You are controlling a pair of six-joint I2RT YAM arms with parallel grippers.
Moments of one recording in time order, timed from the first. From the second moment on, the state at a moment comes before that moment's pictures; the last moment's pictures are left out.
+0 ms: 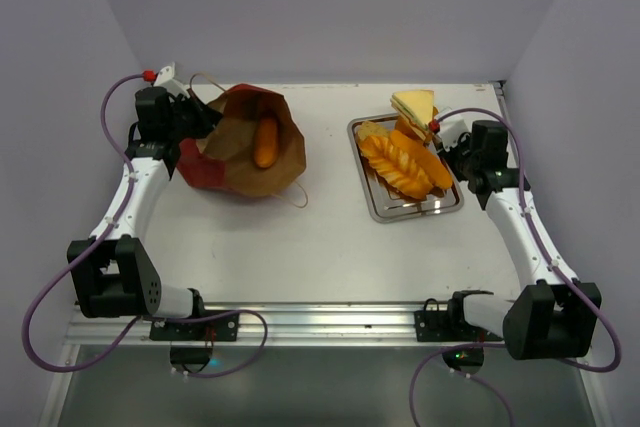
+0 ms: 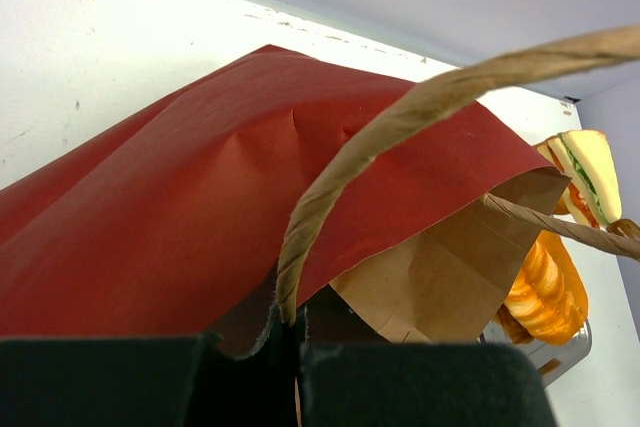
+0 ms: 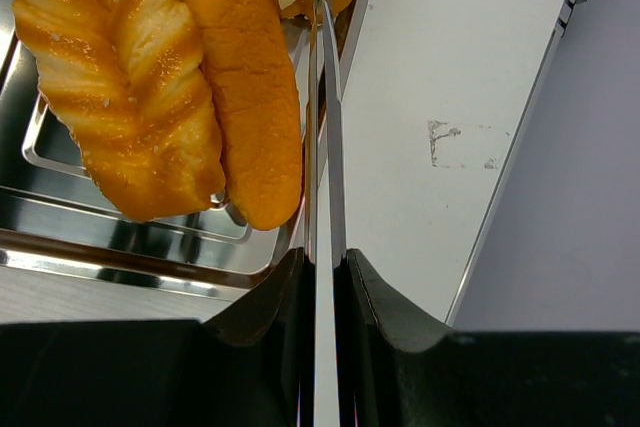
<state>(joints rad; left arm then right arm) 0.07 1.40 1.12 -0.11 0.35 -0.43 0.02 1.19 0.96 -0.43 -0.02 -0.60</state>
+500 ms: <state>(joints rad) 0.07 1.40 1.12 -0.11 0.35 -0.43 0.02 1.19 0.96 -0.43 -0.02 -0.59</state>
